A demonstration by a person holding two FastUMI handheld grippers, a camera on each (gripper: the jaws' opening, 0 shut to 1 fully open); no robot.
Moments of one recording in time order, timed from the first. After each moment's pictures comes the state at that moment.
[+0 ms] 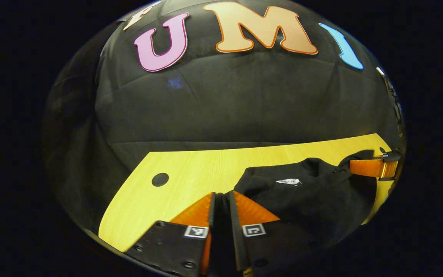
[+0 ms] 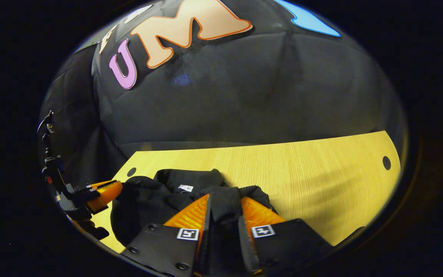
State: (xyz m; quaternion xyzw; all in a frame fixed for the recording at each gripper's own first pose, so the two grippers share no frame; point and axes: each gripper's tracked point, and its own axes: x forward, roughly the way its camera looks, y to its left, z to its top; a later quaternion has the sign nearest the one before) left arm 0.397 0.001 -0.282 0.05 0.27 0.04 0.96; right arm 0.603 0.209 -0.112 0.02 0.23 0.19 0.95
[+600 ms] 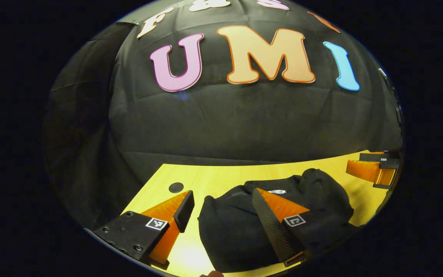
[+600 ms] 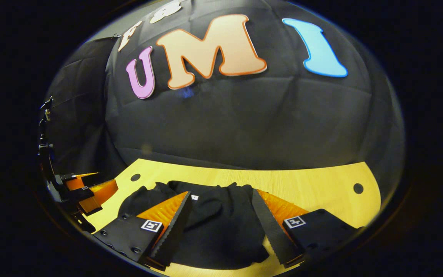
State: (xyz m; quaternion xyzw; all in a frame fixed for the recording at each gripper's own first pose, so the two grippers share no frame) left arm 0.337 0.005 -0.188 0.03 0.19 0.04 0.98; right arm 0.517 0.199 -0.030 -0.02 0.15 0.16 0.98
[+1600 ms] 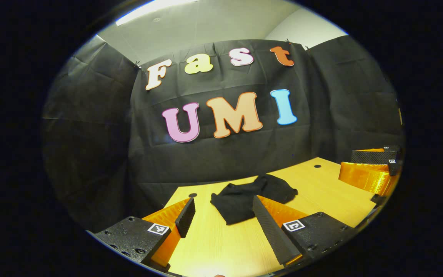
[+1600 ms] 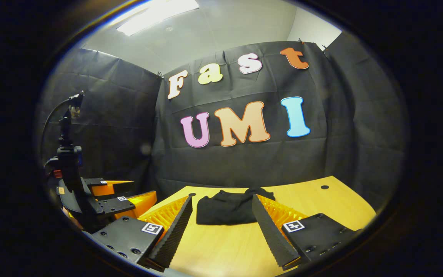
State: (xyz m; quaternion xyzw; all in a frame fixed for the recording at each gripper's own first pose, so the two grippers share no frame) left arm -0.008 -0.009 -0.087 0.08 0.05 -0.05 0.99; right arm 0.077 0.207 -0.034 0.01 -0.06 0.19 0.98
